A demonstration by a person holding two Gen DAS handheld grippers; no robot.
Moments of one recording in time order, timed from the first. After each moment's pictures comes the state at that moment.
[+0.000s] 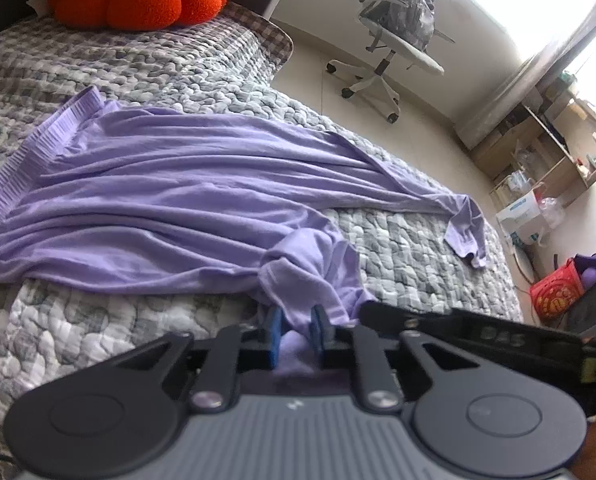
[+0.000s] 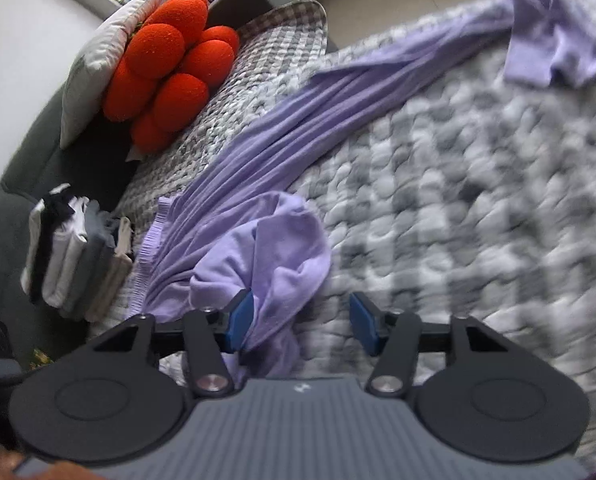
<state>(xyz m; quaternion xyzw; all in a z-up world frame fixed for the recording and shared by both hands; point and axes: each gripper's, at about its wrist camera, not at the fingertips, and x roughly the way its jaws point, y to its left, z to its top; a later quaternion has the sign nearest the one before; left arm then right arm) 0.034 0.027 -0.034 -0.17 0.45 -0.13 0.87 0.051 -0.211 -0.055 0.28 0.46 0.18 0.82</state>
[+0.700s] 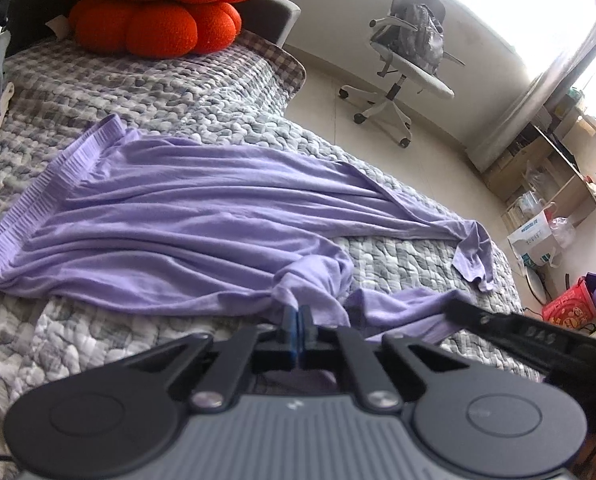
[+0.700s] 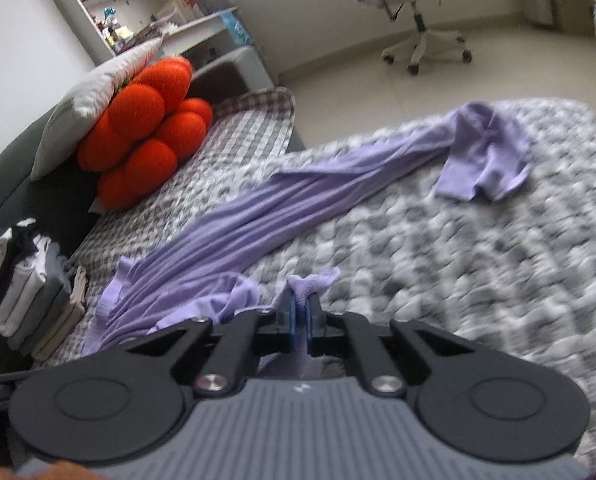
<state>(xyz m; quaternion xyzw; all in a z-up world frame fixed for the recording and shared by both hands) 0.028 0.033 -0.021 -0.17 0.42 -0.11 0.89 0.030 -0.229 -0.017 0.20 0.36 0.08 0.91</state>
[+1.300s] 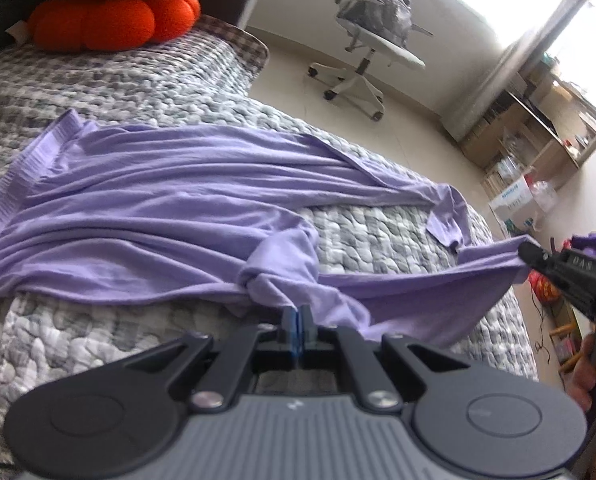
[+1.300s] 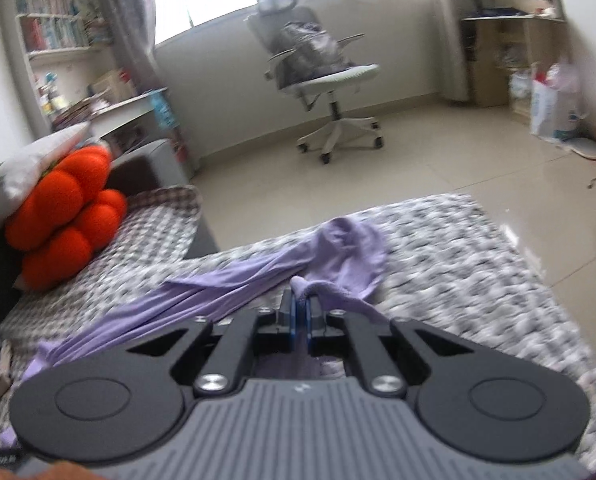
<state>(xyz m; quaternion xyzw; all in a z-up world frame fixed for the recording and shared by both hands) 0.023 0.008 -0.024 -0.14 0.44 -0.16 0.87 0.014 -0.301 0.008 0.17 0.26 -0.06 0.95</state>
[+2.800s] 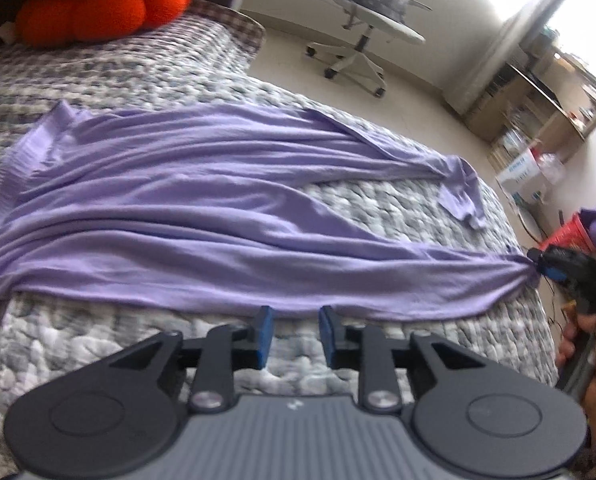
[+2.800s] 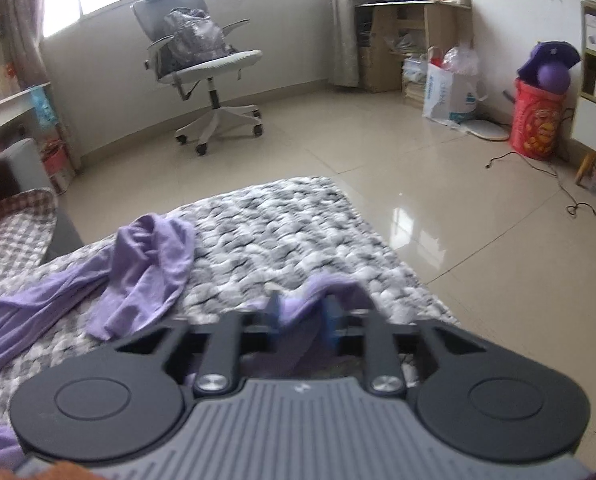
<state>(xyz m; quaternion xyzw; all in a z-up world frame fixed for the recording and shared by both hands) 0.029 0.006 -0.035 -0.11 0.46 -0.15 0.87 0.038 -0.384 -0.043 0.15 0.30 -0.22 0.92</state>
